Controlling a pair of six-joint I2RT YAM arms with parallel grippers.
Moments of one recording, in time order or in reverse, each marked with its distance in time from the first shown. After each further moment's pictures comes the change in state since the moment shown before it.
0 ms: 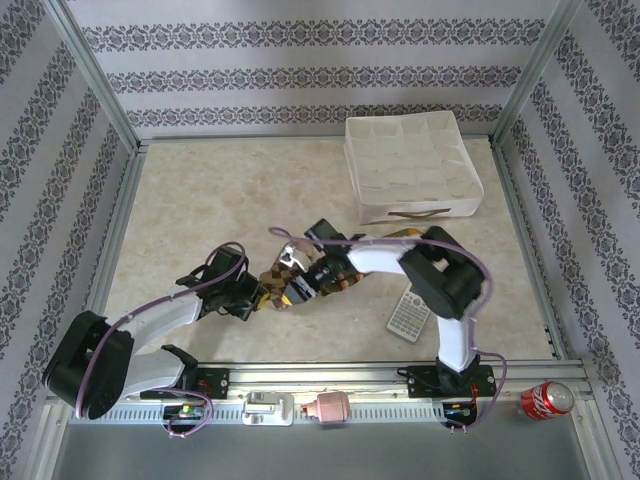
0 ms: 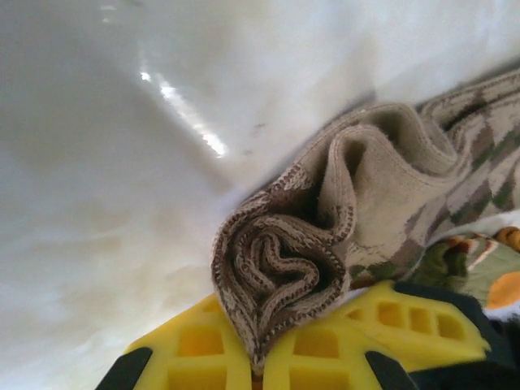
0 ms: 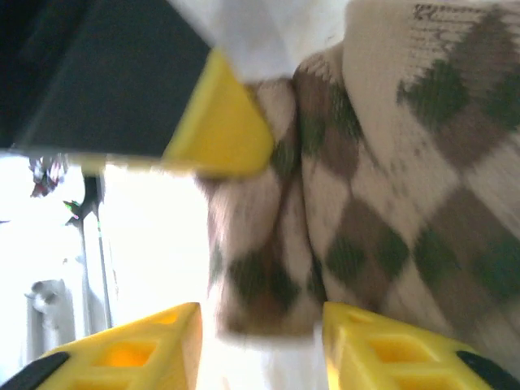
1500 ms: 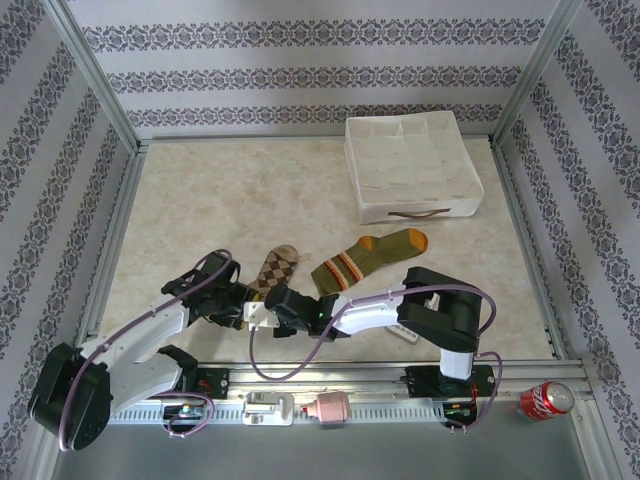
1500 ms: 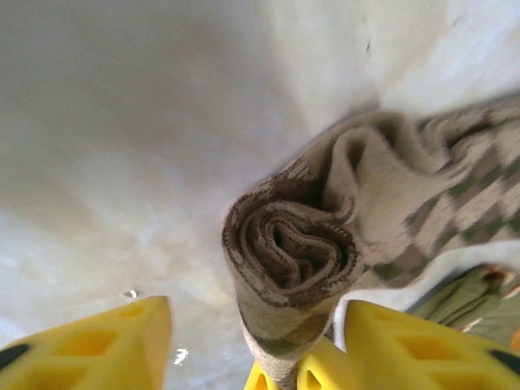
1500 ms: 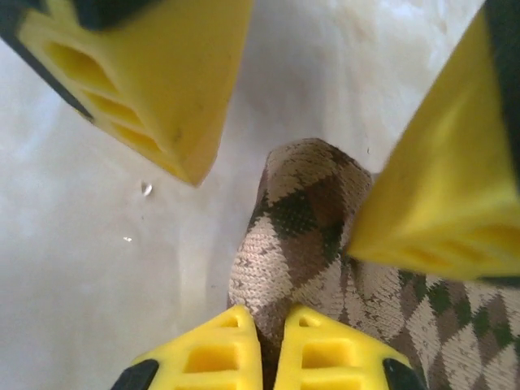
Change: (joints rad) left arm 0.016 -0.188 0.022 -0.278 -0.072 -0.074; right arm 0.432 -0.015 -0.072 0.314 0.862 -0.485
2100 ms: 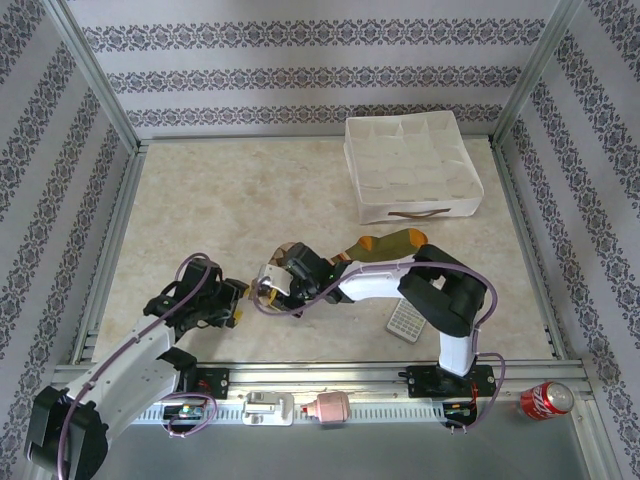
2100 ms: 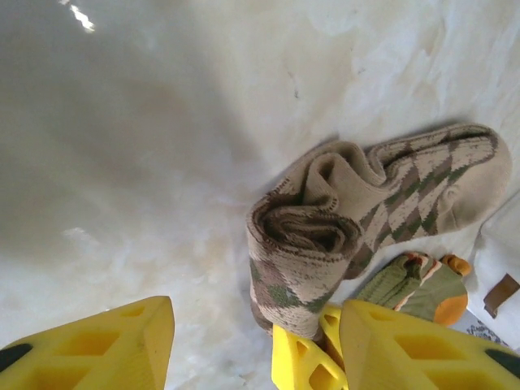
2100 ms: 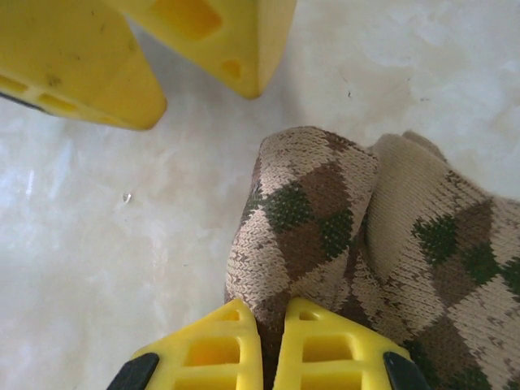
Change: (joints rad) left arm 0.091 -0.181 -0.101 0.097 0.033 0.042; right arm -0.254 0.038 0.064 -0.098 -0.525 0.263
